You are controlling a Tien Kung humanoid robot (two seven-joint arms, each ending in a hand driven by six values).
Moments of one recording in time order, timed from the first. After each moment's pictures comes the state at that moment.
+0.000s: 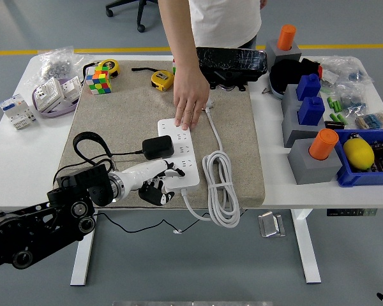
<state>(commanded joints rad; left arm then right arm) -0.58 0.37 -0.54 -1.43 1.50 -0.07 0.45 -0.03 -0.32 1.08 0.47 -0.76 -0.04 -0.07</state>
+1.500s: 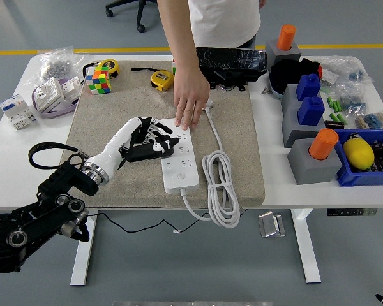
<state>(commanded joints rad) -0.50 0.37 -0.61 -1.34 1.01 0.33 -0.07 -0.03 -0.32 1.08 0.47 -0.76 -0.04 -0.07</state>
